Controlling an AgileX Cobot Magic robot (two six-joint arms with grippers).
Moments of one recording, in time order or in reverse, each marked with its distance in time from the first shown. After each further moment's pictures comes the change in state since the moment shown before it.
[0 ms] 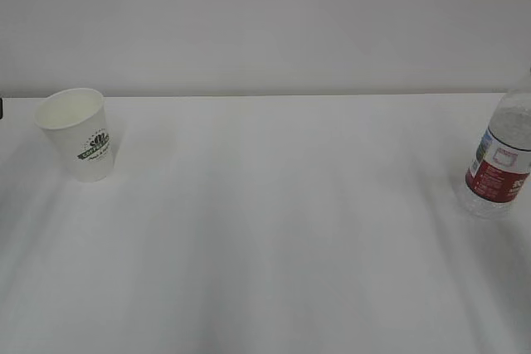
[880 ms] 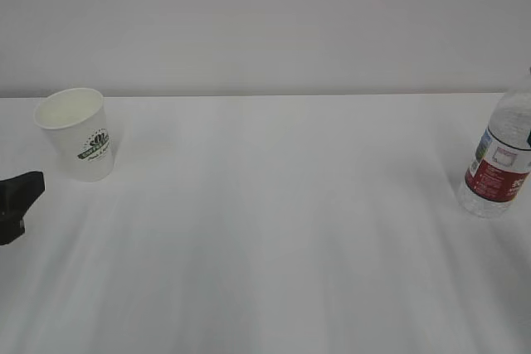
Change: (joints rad) left arm -0.193 0.074 0.358 -0.101 -0.533 -0.011; right arm 0.000 0.004 0.283 0.051 -0.297 0.058
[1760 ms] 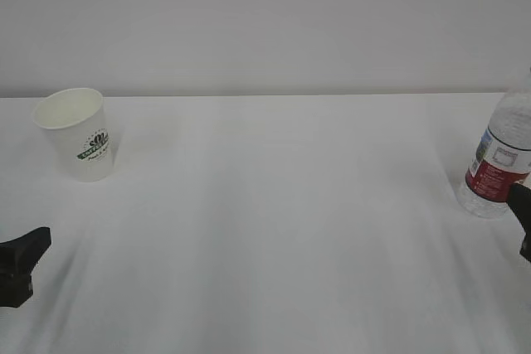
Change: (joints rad) left arm -0.005 0.362 0.175 0.040 -0.505 -0.051; right arm 0.000 0.294 0.121 0.066 -0.281 -0.085
